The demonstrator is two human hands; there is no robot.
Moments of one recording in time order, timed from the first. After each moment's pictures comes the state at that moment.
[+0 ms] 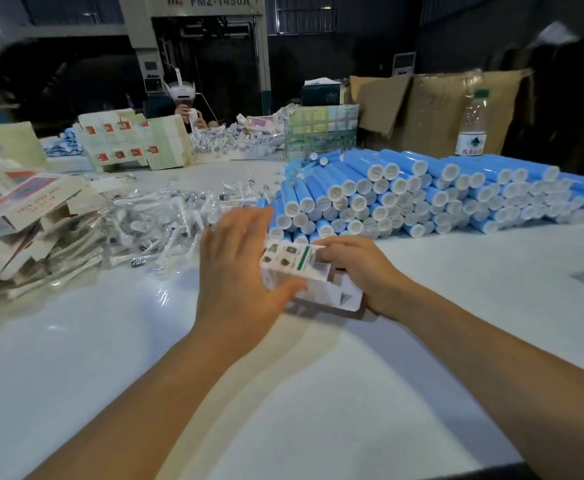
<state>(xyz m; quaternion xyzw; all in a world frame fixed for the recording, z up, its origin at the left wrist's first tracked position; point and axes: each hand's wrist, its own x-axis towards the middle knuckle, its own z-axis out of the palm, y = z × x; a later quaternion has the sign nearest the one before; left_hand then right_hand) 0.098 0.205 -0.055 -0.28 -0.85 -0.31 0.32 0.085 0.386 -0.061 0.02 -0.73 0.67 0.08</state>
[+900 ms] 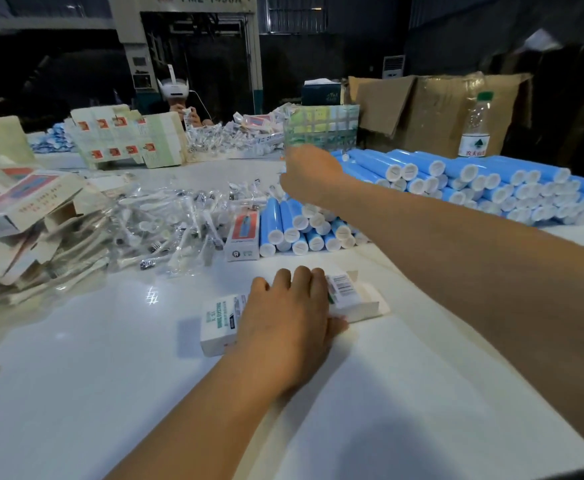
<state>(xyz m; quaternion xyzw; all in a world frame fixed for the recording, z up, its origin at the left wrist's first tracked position) 0.101 0.212 -0.071 -0.32 -0.92 0.02 0.21 -0.035 0.335 0.031 0.02 -0.97 0.08 0.21</state>
